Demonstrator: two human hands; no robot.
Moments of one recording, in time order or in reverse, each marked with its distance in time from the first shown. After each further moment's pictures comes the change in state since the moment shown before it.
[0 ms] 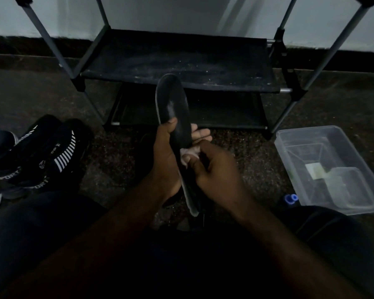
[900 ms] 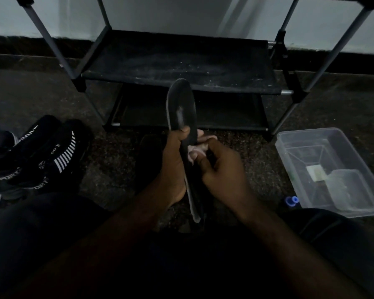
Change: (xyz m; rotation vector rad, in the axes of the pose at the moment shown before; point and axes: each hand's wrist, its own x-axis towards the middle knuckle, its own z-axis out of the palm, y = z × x) left_hand -0.001 -0.011 0.001 0.039 0.003 -0.031; right_hand 0.003 0.002 -0.006 0.016 0.058 0.036
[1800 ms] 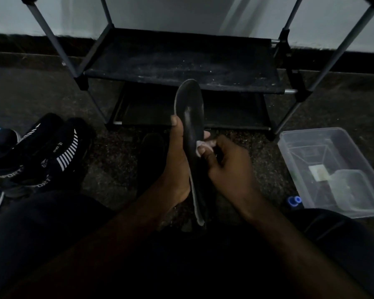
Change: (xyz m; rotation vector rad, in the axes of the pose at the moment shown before) left_hand 0.000 -0.004 -0.001 0.044 -0.044 0.063; right_hand 0.002 -0.001 -0.003 -0.092 0.077 0.021
